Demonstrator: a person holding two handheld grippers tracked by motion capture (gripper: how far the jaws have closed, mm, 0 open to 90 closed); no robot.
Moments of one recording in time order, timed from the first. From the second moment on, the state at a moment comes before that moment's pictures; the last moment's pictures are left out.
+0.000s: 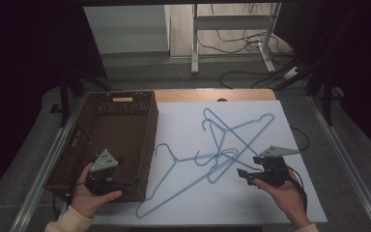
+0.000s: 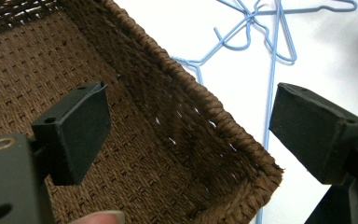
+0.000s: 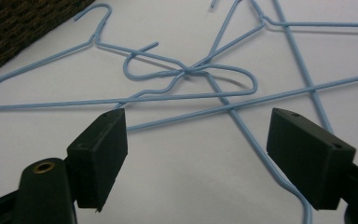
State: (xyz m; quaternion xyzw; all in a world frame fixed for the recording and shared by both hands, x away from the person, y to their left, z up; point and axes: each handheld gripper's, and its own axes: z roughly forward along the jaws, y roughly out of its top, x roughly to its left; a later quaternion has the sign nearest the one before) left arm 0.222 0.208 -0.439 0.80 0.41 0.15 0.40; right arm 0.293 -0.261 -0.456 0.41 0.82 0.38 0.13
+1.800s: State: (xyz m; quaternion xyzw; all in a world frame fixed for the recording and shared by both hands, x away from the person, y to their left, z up) left arm 0.220 0.206 -0.441 0.81 0.40 0.16 0.39; right arm 0.321 -0.113 -0.512 0.30 0.92 0.26 -0.01
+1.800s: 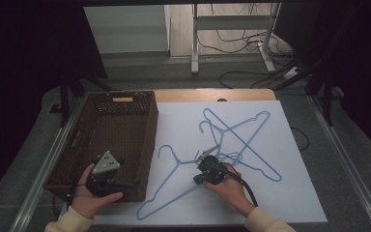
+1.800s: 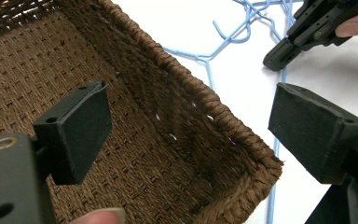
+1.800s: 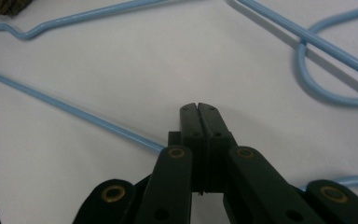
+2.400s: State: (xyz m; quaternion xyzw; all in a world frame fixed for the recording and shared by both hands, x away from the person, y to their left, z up) left arm 0.220 0.206 -0.440 0.82 0.40 0.16 0.38; right arm 0.298 -0.102 -0.511 0.28 0.92 0.26 -0.02
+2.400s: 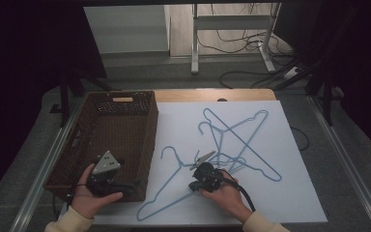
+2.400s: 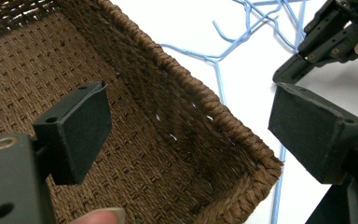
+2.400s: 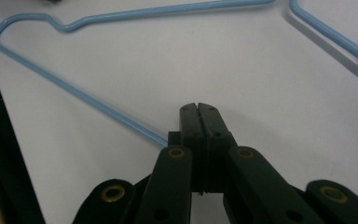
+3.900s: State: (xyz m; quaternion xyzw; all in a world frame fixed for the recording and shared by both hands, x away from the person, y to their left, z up) left arm 0.219 0.202 -0.438 0.82 0.39 0.16 0.38; right arm 0.368 -0.057 -0.509 0.40 0.88 0.24 0.04
